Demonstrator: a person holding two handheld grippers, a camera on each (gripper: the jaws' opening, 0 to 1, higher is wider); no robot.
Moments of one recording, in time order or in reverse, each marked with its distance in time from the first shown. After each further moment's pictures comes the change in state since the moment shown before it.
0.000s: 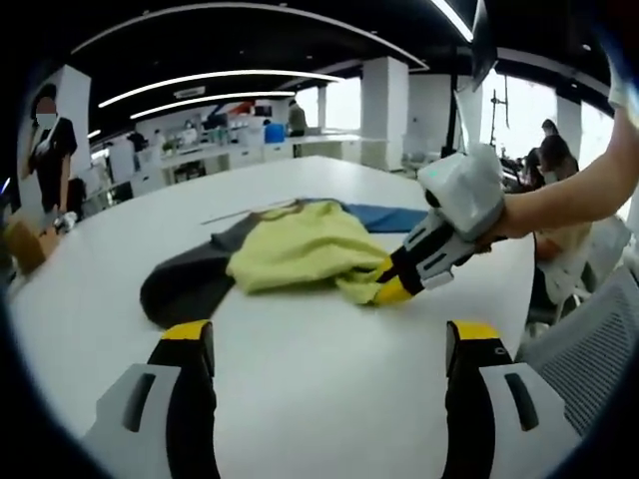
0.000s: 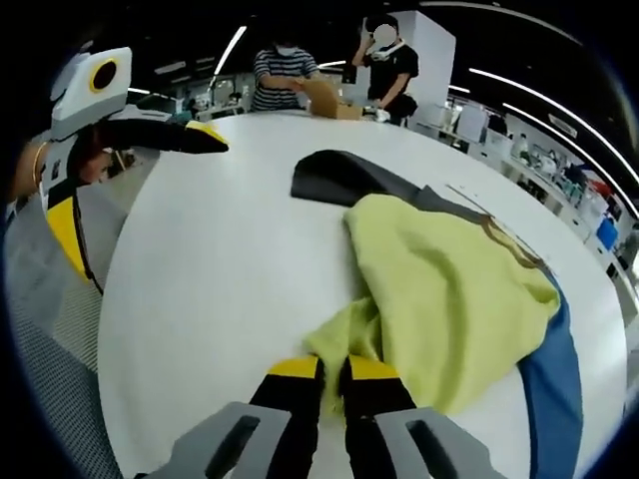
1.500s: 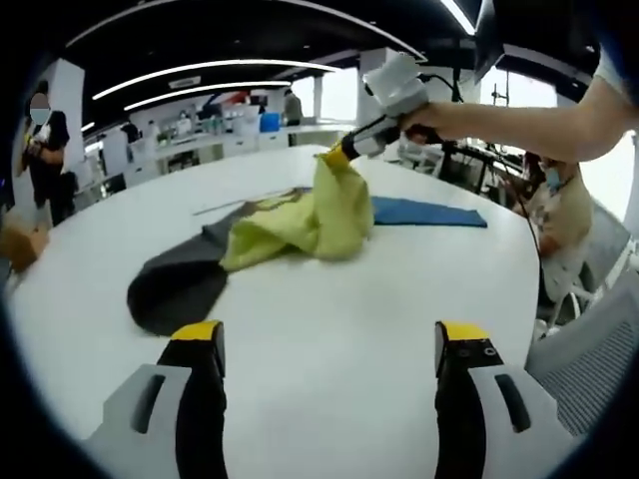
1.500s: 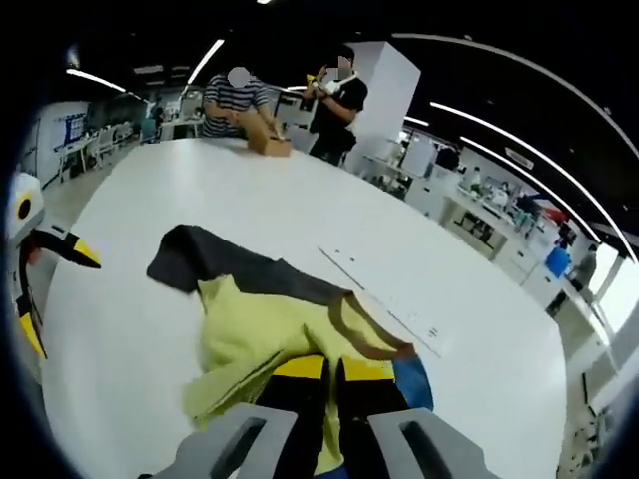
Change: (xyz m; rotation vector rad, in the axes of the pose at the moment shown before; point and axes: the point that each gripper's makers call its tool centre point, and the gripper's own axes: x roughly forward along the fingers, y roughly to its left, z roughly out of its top) left arm 0.029 0.008 -0.003 -0.012 0.045 -0.034; right arm -0.015 -0.198 0.087 -0.015 -0.075 -0.261
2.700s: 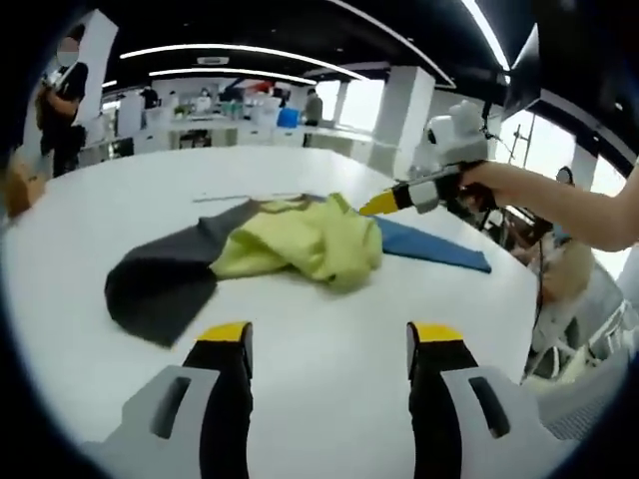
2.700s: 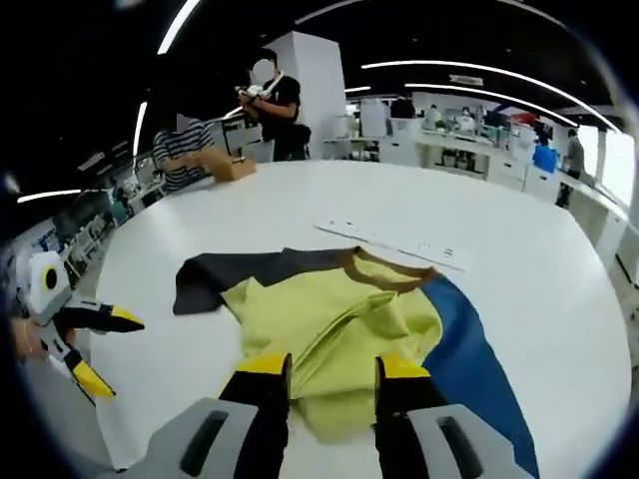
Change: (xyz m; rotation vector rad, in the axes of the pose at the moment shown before) left arm 0.029 0.005 0.027 -0.207 -0.032 -0.013; right arm -0.040 0.037 -0.037 0.402 -0.008 0.078
